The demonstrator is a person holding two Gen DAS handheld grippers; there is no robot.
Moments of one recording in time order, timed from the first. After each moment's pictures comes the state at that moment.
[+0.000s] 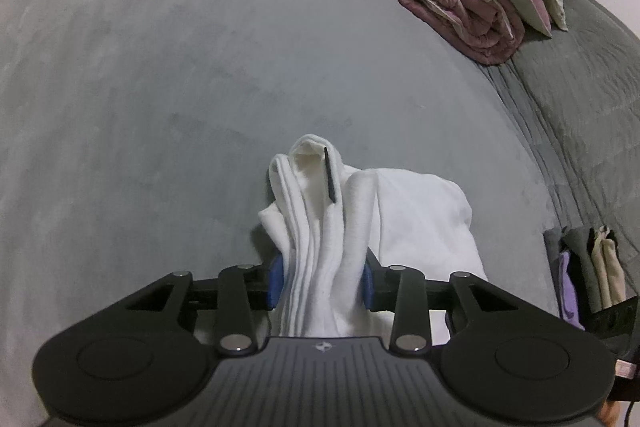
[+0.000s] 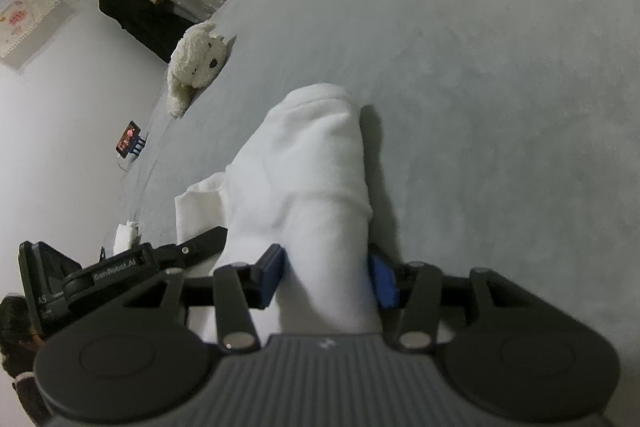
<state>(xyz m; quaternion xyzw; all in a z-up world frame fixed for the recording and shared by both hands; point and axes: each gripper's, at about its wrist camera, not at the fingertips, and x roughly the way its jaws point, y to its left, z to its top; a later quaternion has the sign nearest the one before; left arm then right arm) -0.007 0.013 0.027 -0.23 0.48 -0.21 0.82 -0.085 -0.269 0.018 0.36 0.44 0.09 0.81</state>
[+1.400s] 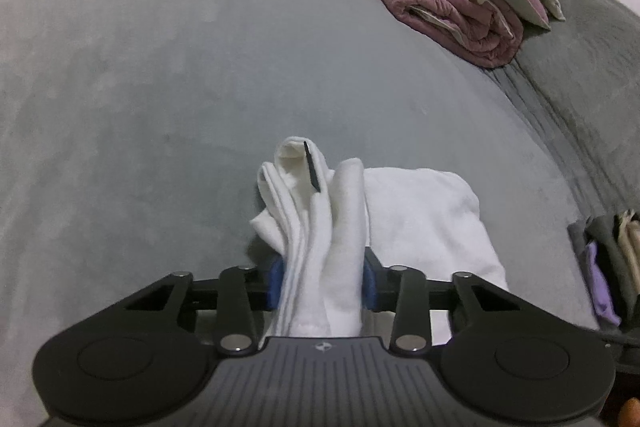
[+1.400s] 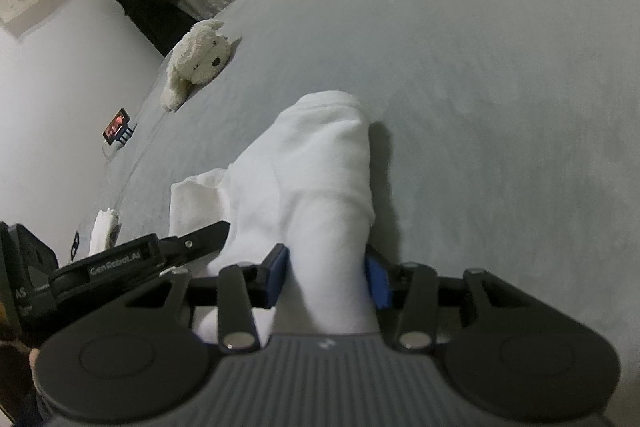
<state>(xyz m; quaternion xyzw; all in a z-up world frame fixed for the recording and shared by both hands) -0.027 -0.015 0.033 -0.16 0.44 -0.19 0.87 -0.092 -0.256 0.035 0.29 0.43 0.07 0.85</state>
